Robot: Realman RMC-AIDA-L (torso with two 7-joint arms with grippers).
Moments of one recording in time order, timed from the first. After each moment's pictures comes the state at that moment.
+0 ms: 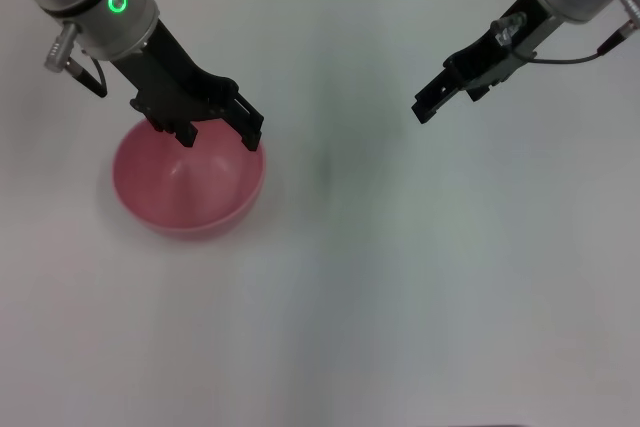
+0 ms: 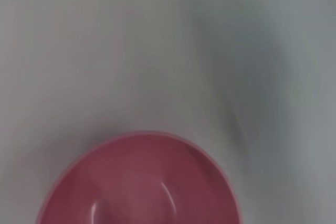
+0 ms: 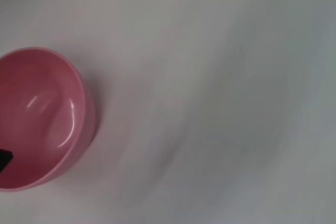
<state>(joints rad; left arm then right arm) -1.05 -2.04 1.02 0.84 -0.38 -1.59 0.20 1.15 1.98 -0.91 -0.53 0.38 1.44 -0.55</state>
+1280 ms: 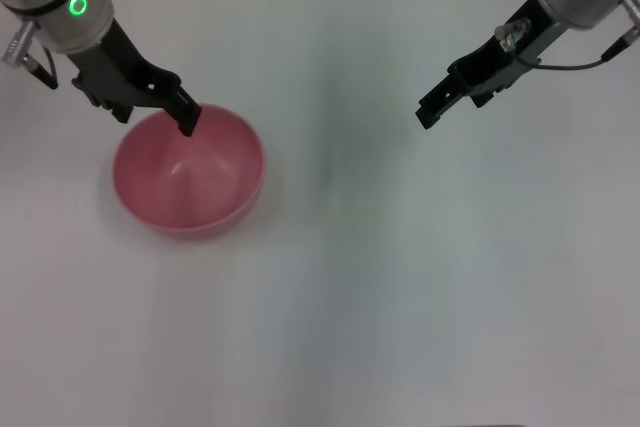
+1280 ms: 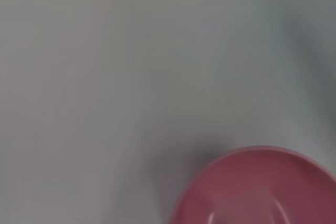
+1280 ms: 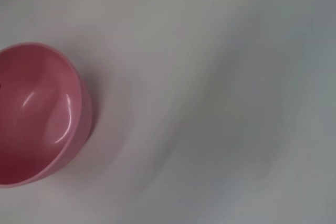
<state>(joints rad) -1.02 -2.04 1.05 0.85 -0.22 -1.50 0.25 1.14 1.98 -0.91 -0.53 0.38 1.44 -0.54</state>
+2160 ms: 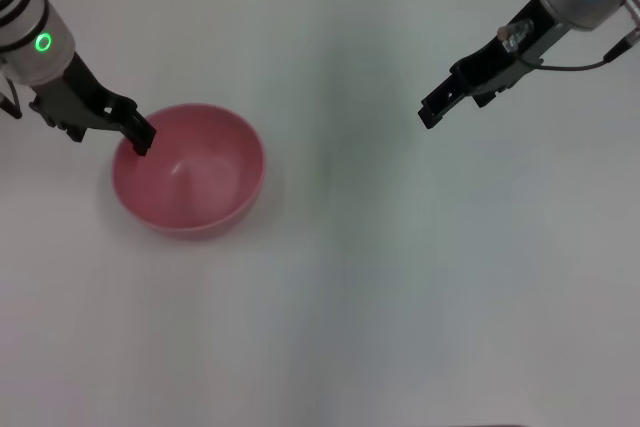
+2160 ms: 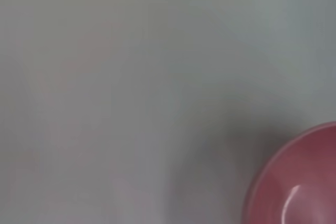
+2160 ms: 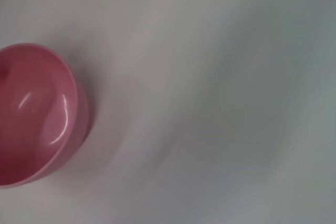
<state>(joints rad) -0.97 -2.03 1.04 0.78 -0.14 -1.39 0.26 1.13 1.98 -0.91 -0.53 0.38 1.44 -0.55</state>
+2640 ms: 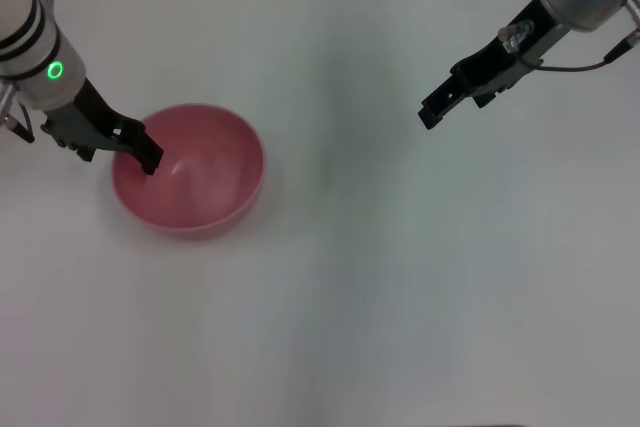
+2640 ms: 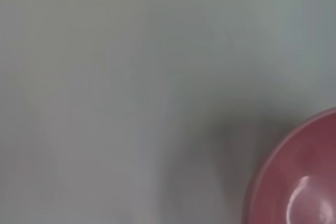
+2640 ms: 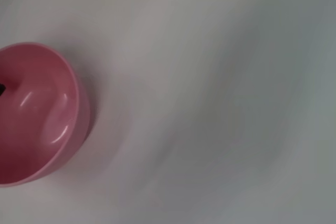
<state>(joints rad) -0.96 -2.04 1.04 0.70 -0.15 -1.31 0.27 1.13 1.98 -0.91 -0.54 0.38 1.44 -0.55</state>
